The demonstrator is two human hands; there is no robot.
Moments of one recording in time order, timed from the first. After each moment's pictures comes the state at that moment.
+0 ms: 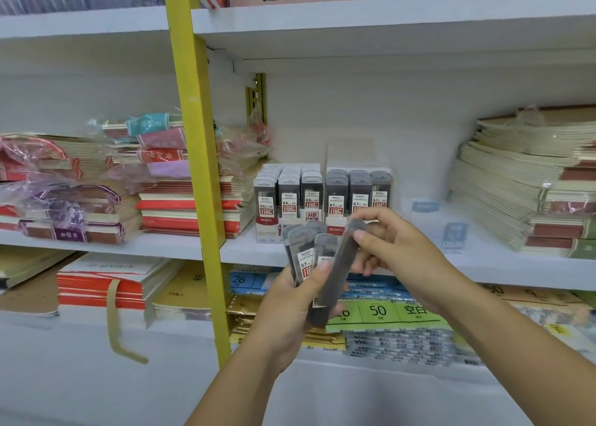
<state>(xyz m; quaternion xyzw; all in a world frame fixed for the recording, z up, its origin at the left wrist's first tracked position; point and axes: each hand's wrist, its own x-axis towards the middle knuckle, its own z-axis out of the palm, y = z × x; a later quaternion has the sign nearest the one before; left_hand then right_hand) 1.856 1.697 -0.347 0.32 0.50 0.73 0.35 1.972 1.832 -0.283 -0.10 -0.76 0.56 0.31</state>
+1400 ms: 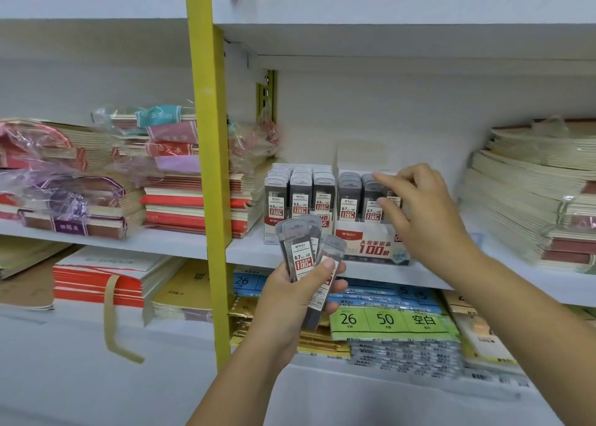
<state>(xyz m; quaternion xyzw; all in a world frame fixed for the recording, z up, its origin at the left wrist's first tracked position) 1.842 1.698 -0.342 0.31 0.51 0.74 0.31 1.951 1.866 -0.250 -0.19 -0.87 -0.01 0.45</state>
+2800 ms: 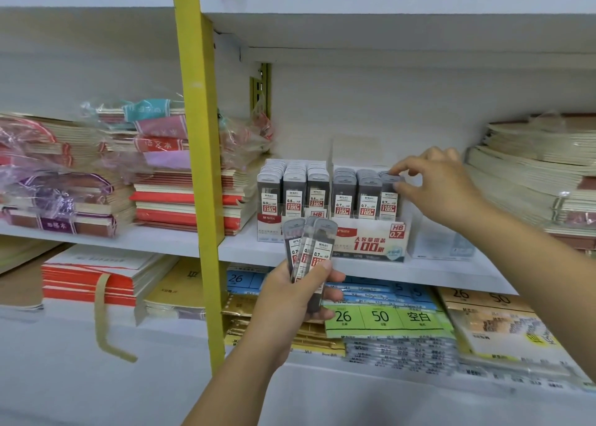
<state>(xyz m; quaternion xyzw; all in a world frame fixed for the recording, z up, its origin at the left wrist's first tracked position) 1.840 1.707 -0.349 0.32 0.53 0.72 0.30 1.952 1.926 -0.219 -0.29 -0.89 -0.01 0.35</state>
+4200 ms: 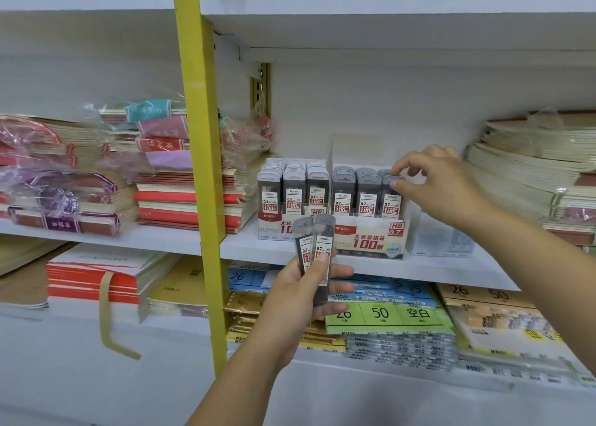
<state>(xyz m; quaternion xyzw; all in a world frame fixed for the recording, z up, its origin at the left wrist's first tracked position) 1.850 1.707 -0.344 0.33 0.50 0.73 0.34 1.962 1.916 -0.219 -0.24 -0.89 0.04 0.38</state>
